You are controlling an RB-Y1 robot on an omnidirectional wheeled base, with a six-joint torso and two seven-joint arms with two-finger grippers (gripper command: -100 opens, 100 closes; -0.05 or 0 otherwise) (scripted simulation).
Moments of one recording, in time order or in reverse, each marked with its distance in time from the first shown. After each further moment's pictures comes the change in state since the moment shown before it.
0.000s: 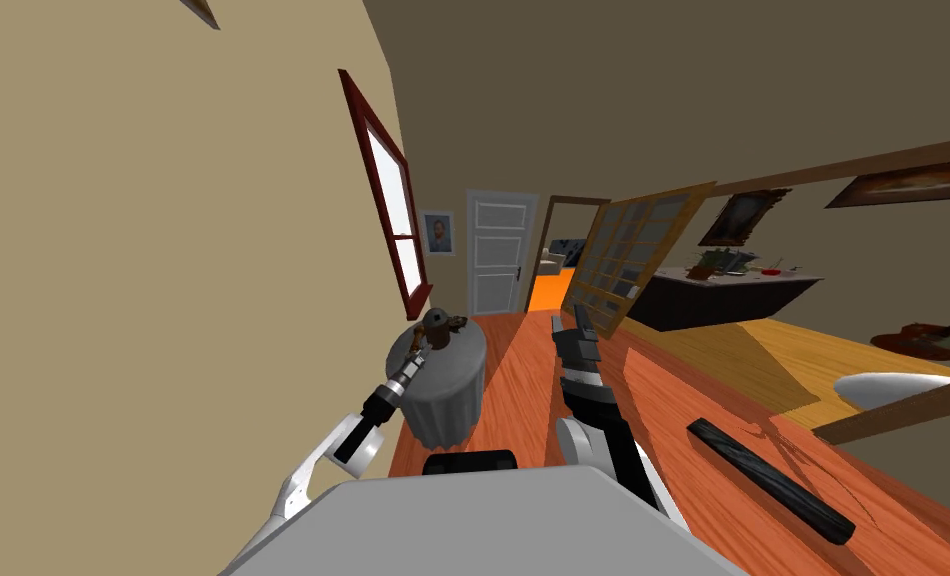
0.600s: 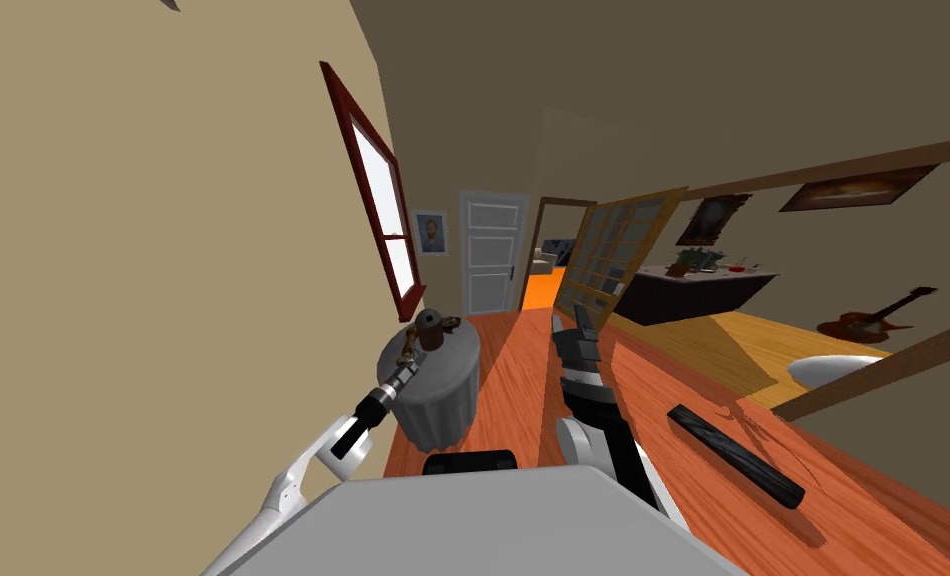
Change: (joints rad) left arm -0.036 0.078 -0.011 0.127 -0.033 0.068 -0.023; right arm 0.000 0.000 0.000 0.000 0.000 0.000 0.000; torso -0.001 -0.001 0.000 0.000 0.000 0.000
